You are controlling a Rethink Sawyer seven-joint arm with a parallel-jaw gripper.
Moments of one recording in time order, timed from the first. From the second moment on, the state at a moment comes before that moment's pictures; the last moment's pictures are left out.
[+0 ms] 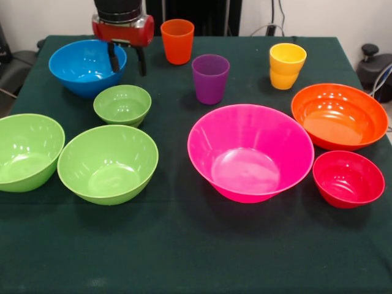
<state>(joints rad) -0.92 -0.63 0.56 1.87 -0.81 0.54 2.20</state>
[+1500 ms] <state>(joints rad) -0.94 -0.67 0.57 1.85 -0.81 0.57 2.20</state>
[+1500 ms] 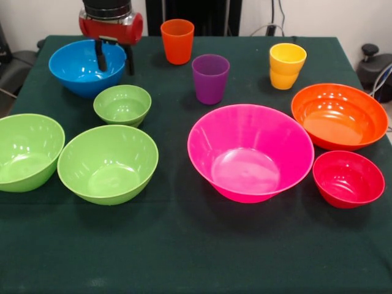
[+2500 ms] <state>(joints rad) -0.93 -0.67 0.57 1.85 -0.82 0.57 2.20</state>
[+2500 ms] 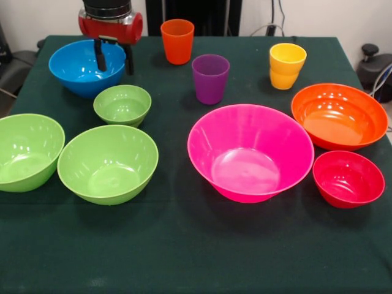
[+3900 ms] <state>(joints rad) -0.95 -0.61 0.57 1.82 -0.85 0.57 2.20</state>
